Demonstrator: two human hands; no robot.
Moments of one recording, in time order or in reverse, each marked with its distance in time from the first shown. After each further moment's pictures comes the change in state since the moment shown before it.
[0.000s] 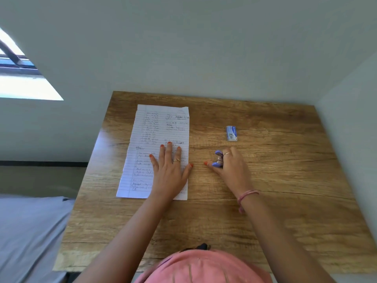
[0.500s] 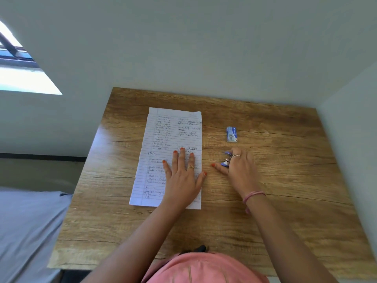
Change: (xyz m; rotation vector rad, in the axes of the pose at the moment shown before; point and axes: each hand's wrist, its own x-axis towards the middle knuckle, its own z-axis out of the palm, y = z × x) left_hand -0.015 0.037 0.007 -0.026 -0.098 0.011; right_hand 0.004 0.023 -0.004 -0.216 -0.036 0.056
